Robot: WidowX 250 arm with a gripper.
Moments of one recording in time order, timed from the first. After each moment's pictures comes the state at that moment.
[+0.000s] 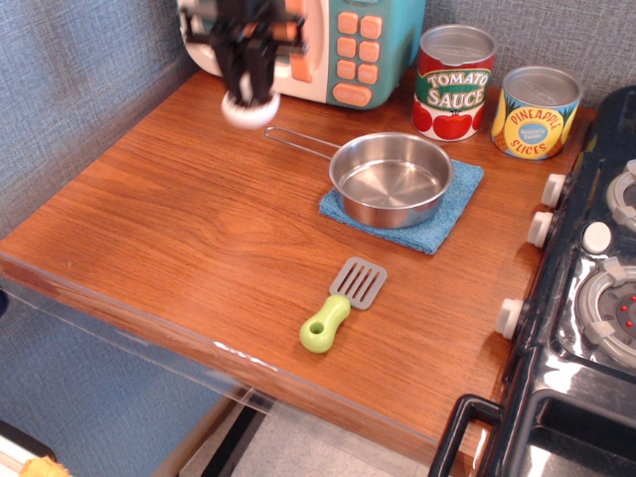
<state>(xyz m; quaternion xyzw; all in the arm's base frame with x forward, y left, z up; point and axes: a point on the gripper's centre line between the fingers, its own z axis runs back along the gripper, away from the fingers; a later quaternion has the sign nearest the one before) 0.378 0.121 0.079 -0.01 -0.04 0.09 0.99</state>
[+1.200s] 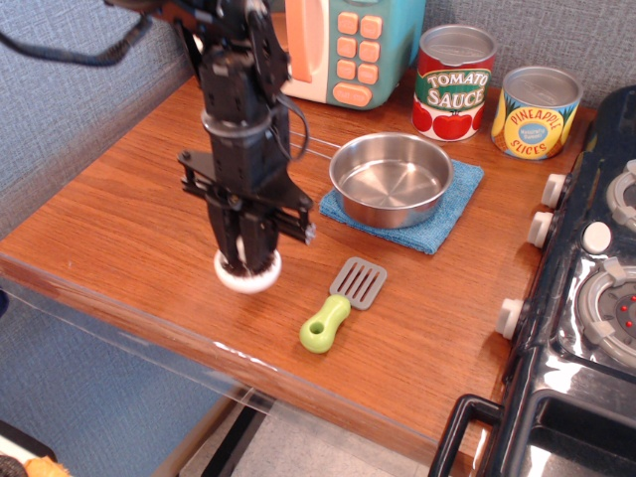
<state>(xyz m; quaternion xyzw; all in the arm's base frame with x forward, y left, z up) 0.264 0.035 0.043 0.01 -0.02 -0.04 1.00</state>
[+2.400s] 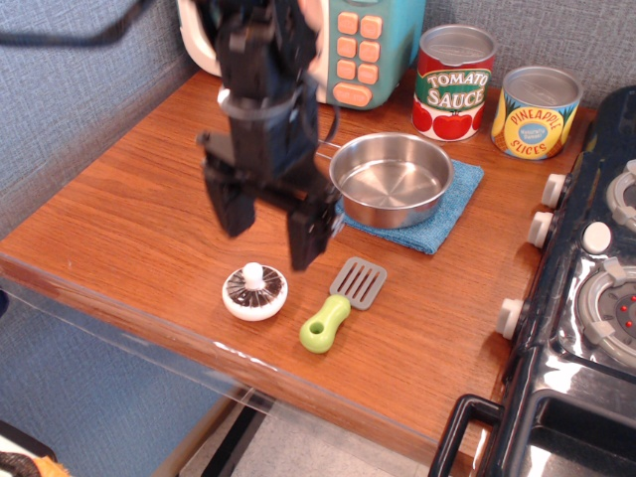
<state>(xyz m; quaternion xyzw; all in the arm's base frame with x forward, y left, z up) 0.257 0.006 0.089 -0.01 -0.05 -0.08 1.00</state>
